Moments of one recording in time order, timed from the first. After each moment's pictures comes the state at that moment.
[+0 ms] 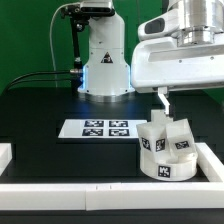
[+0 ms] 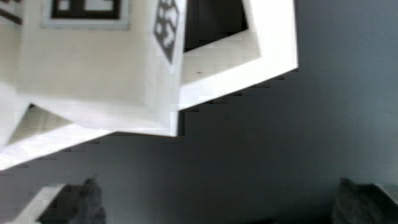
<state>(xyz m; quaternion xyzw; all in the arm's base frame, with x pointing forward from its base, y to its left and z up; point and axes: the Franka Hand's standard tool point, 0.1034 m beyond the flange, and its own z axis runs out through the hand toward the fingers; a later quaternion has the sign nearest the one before) 0.586 0.105 0.117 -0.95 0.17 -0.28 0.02</state>
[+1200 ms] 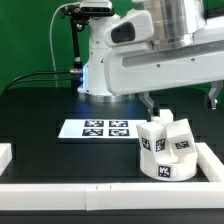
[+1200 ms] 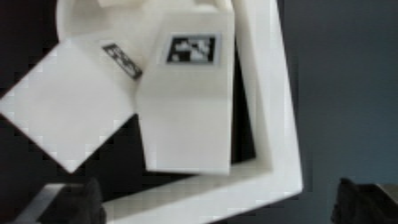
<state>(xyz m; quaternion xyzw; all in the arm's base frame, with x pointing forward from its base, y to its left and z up) 0.585 0.081 0.120 -0.99 0.08 0.06 0.11</state>
